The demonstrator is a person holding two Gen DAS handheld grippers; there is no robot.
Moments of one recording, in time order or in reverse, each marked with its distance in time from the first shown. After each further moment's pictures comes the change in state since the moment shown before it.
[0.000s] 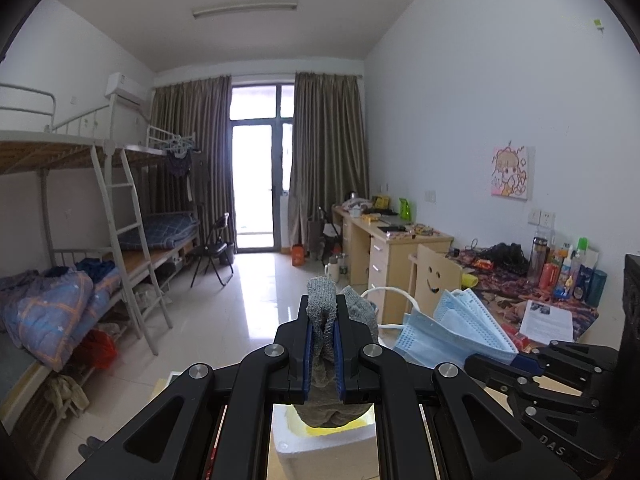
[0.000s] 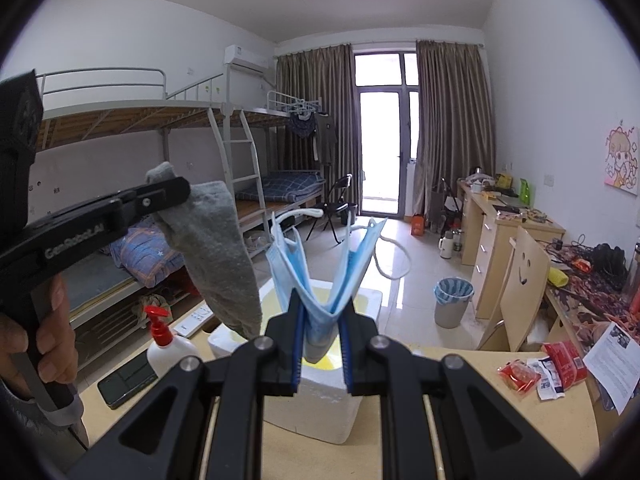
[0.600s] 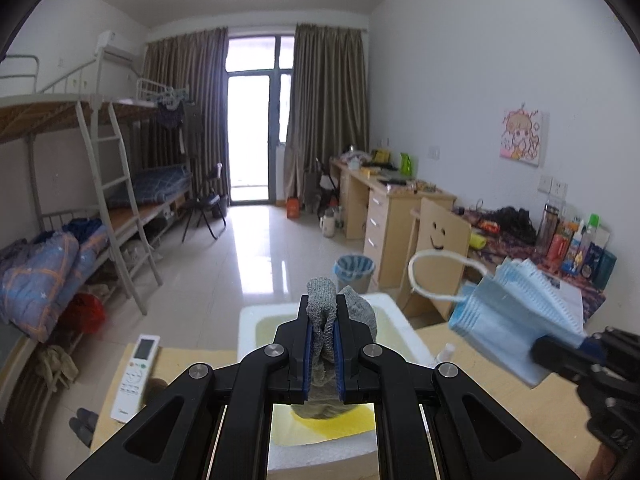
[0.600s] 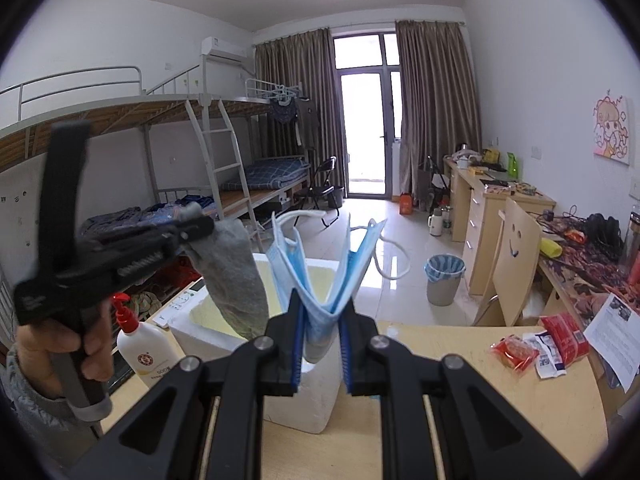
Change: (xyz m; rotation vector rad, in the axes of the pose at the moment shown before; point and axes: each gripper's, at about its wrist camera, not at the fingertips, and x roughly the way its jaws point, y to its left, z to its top) left arm 0.081 0.002 -0.033 -0.030 0.181 -0.019; right arm 0.016 -0.023 -0.010 0.063 0.056 -0.035
